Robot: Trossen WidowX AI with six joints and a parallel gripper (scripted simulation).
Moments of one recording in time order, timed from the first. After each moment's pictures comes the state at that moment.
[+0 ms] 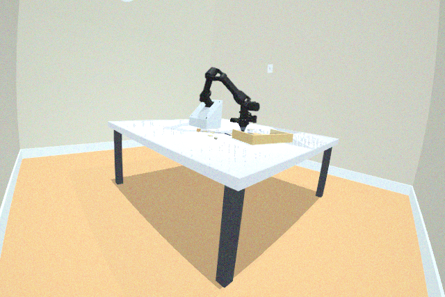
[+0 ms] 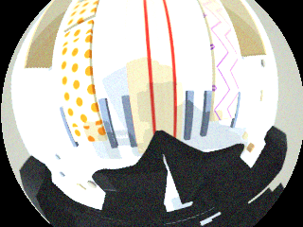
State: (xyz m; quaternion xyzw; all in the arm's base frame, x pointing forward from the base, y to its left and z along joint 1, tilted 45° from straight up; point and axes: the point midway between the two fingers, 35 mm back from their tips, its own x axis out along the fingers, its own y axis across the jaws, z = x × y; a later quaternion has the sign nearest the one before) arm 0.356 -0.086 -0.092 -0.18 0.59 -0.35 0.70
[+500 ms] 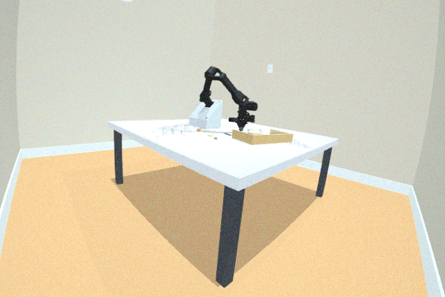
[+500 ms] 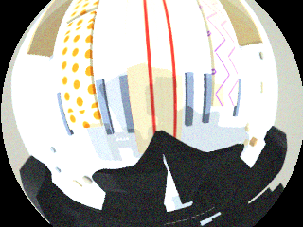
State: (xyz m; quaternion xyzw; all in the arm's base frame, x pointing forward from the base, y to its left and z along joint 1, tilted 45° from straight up) arm 0.336 -0.083 -0.097 -0.18 0.59 -0.35 0.70
